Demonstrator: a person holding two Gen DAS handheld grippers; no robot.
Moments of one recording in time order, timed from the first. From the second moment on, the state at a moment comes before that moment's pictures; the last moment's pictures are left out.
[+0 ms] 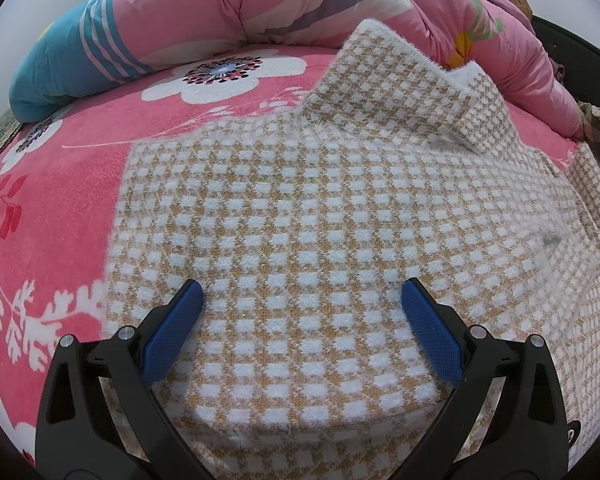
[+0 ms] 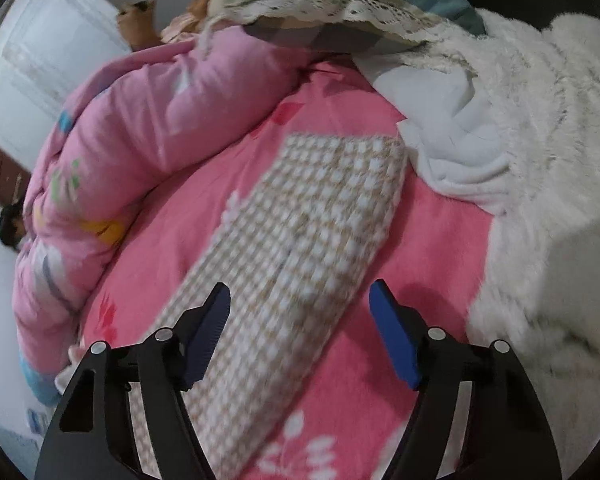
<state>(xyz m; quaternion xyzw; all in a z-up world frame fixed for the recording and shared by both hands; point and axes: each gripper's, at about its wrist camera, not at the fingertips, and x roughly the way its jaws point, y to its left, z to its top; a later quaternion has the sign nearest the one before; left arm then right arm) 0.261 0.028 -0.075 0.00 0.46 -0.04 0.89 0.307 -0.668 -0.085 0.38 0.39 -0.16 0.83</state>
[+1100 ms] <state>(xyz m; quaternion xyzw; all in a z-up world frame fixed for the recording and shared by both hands) 0.259 0.028 -0.076 0.00 0.45 -0.03 0.89 0.296 -0.645 -0.010 0.31 0.32 -0.14 0.88</state>
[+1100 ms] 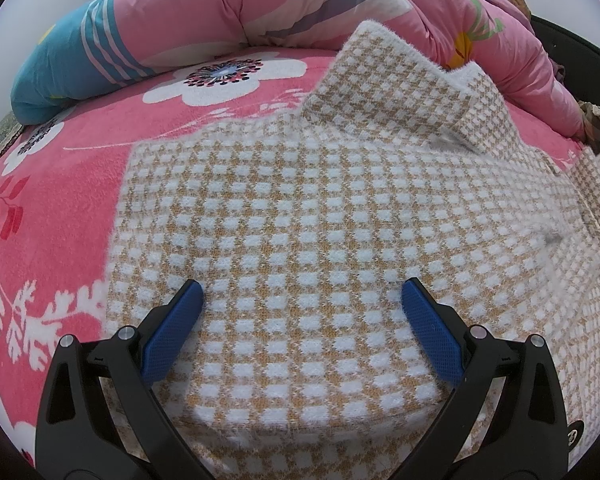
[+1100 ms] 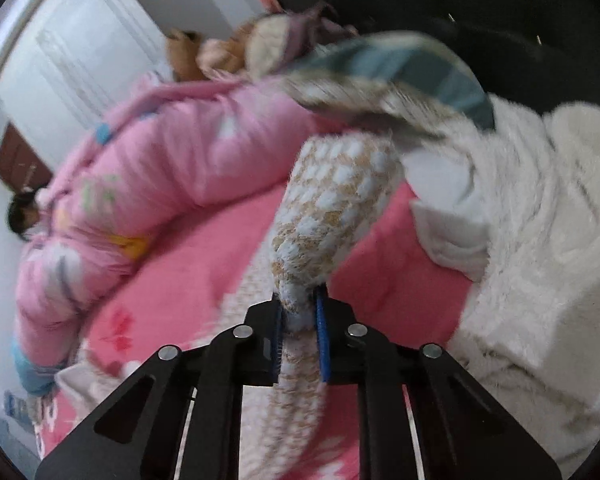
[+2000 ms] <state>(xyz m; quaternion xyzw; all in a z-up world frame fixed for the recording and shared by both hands) 0.248 0.070 -0.037 -0.08 0.41 -0.07 0.91 0.261 -0.277 0.148 0.14 0.23 0.15 0.95</state>
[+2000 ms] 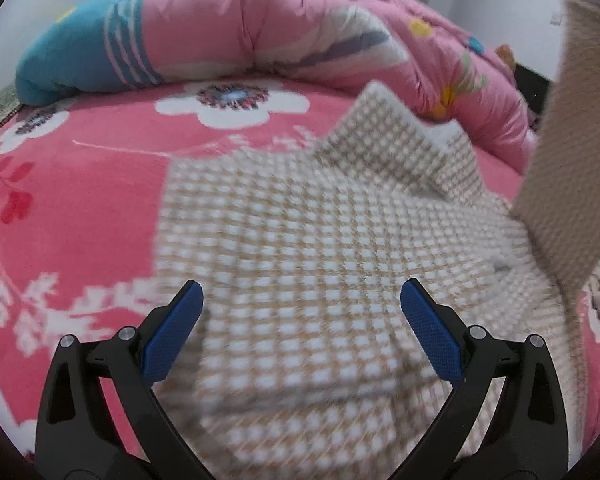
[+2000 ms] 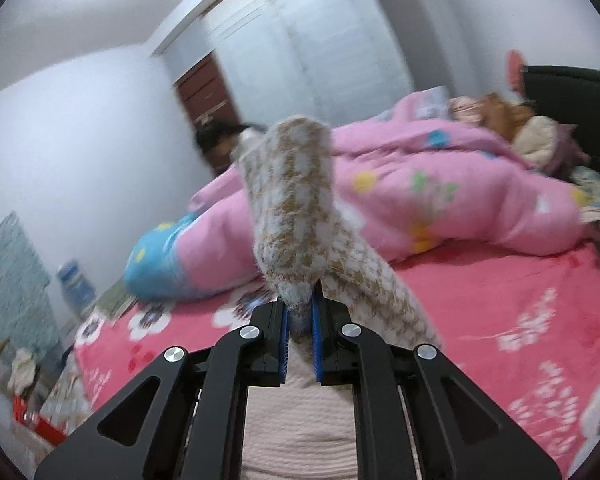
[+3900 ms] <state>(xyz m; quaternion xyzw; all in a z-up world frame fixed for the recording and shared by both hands) 0.358 0.090 -0.070 -0.09 0.46 -0.07 0.88 0.347 -0.412 -0.095 0.24 0.46 0.09 0.85</state>
